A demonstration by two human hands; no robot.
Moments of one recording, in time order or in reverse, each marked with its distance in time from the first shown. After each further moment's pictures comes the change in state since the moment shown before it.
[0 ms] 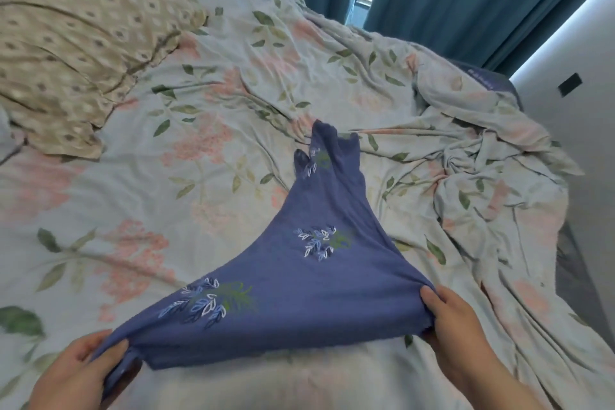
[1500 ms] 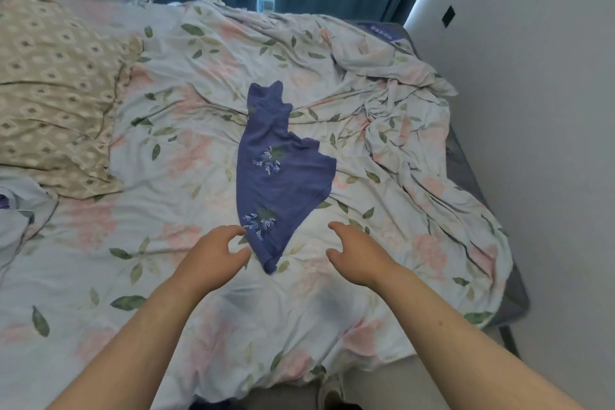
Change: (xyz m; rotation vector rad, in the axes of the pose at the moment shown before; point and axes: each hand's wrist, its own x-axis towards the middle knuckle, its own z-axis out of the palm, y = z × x) left_hand -0.173 0.200 0.020 1.248 -0.542 0.648; right_hand -0.271 -0.110 0.051 -0.952 -0.218 -0.282
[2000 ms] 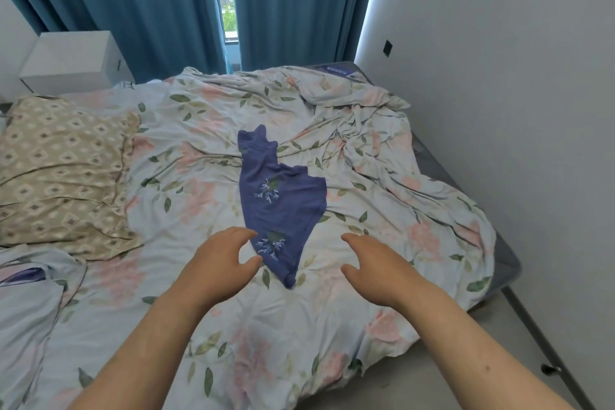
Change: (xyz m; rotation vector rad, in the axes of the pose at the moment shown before) left_hand -0.088 0.011 -0.083 0.271 0.059 0.384; right_hand -0.145 -0.069 0.004 0.011 0.201 0.063
